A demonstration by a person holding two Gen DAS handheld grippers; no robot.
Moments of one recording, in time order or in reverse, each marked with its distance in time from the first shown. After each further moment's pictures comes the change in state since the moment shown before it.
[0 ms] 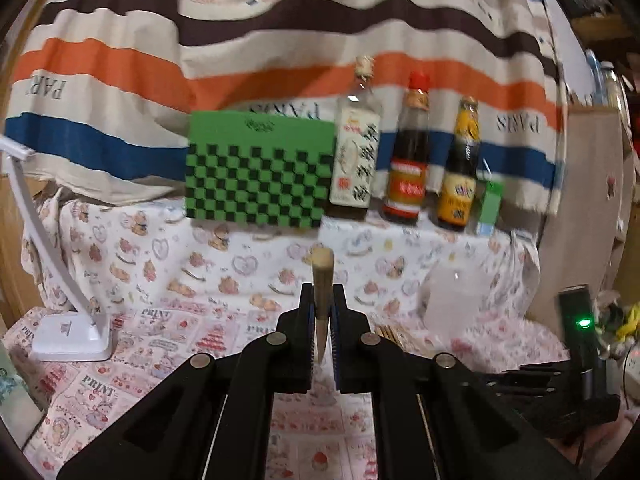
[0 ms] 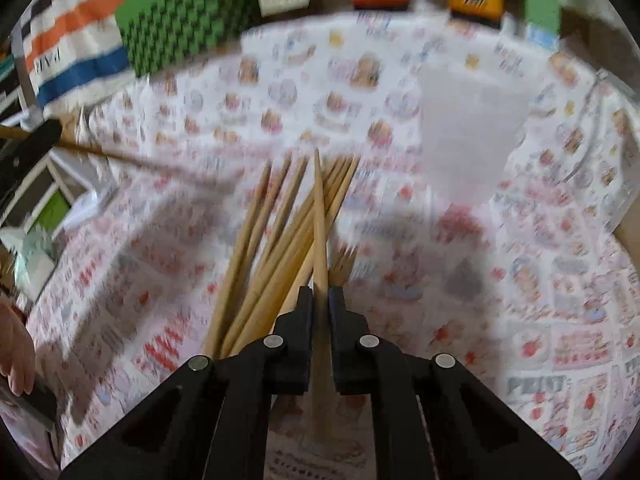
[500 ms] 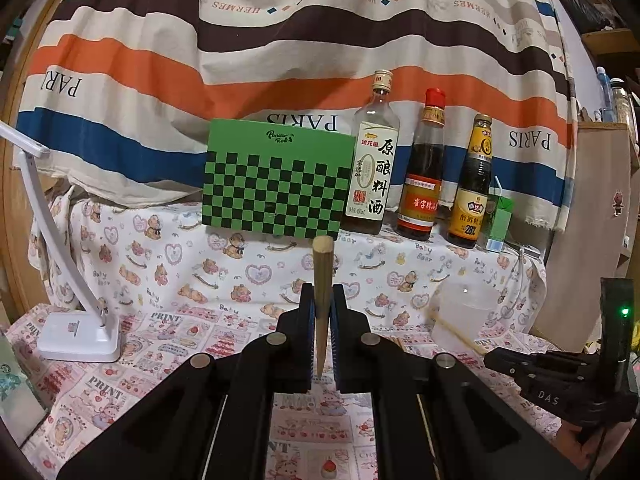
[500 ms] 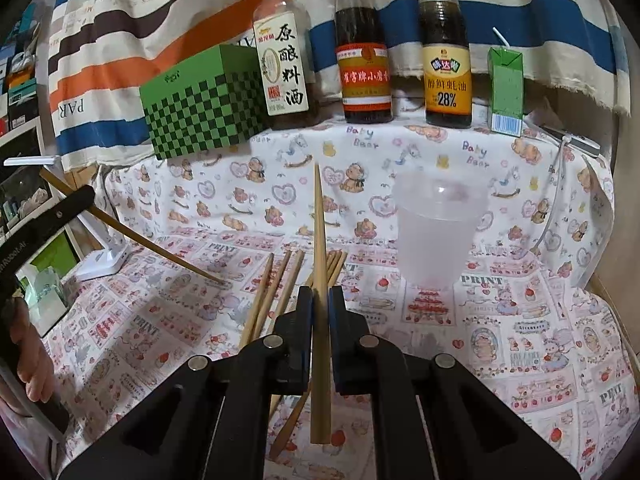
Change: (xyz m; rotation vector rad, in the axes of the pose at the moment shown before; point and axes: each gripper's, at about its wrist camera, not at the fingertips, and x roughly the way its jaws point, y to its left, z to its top) left arm -0.002 0.010 0.002 -0.023 -0.028 0.018; right arm -0.045 -0.002 0.012 -0.020 -0.246 -0.010
